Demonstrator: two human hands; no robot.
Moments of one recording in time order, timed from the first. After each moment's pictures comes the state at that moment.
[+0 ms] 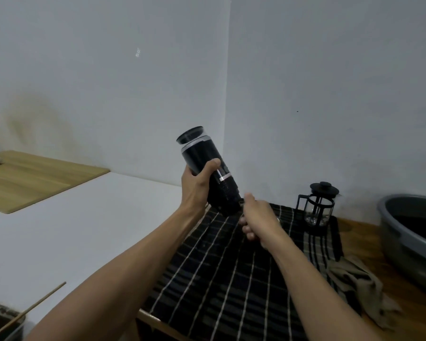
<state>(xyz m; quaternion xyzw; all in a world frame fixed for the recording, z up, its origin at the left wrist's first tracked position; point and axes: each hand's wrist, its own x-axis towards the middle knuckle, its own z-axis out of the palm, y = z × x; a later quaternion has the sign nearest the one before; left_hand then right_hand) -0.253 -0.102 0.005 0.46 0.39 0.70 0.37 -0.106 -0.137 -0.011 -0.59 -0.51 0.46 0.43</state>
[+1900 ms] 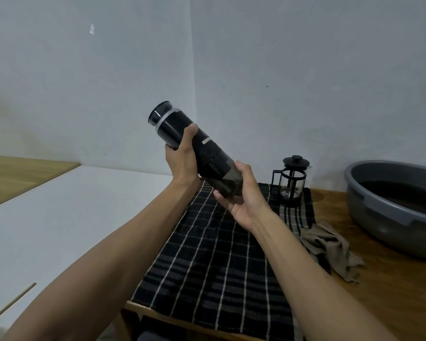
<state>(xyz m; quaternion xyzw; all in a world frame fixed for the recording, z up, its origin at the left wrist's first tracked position) -0.208 -0.085 0.022 0.30 0.36 0.76 0.44 -0.080 -0.146 -0.018 -0.33 -0.30 0.70 0.56</state>
